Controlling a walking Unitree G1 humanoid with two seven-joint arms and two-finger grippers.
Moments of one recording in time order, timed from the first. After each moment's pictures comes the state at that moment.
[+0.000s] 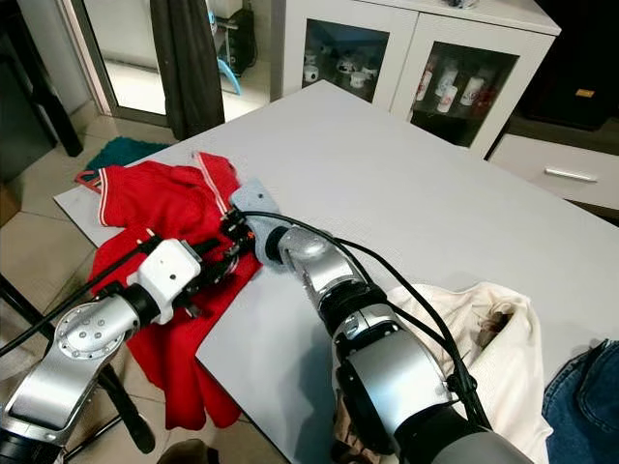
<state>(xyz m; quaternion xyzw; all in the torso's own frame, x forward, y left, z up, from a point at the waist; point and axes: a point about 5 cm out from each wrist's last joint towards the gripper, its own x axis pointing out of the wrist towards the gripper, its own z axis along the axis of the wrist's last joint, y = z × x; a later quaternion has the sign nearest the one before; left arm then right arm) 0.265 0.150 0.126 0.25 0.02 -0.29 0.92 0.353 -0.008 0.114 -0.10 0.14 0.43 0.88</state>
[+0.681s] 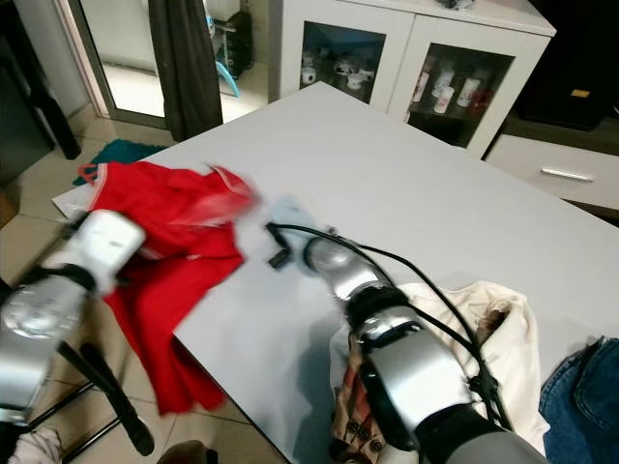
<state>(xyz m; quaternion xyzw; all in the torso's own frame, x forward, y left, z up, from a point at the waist) 0.280 0.231 0.138 0.34 0.08 -0.05 0.93 0.361 -0.060 0.089 -0.18 0.19 0.32 0.91</state>
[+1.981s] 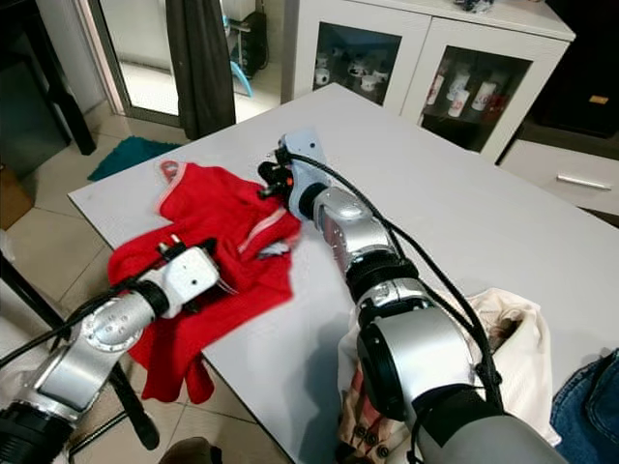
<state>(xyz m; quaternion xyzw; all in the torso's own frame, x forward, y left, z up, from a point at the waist) 0.281 0.149 0.100 0.37 0.02 -0.29 0.88 0.388 -0.048 0.164 0.01 0.07 0.34 0.94</state>
